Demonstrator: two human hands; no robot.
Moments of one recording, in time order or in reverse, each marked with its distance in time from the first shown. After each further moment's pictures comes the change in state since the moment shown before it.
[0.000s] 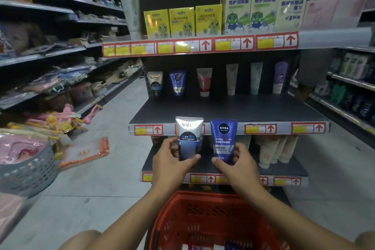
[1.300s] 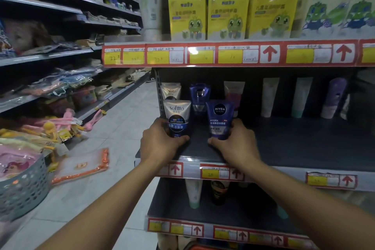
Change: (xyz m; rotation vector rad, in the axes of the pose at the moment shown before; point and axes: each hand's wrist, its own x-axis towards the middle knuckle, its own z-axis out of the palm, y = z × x) left_hand 0.219 -0.015 -0.039 0.360 0.111 -0.021; right_hand 0.202 -0.071 0.104 -0.388 0.084 -0.102
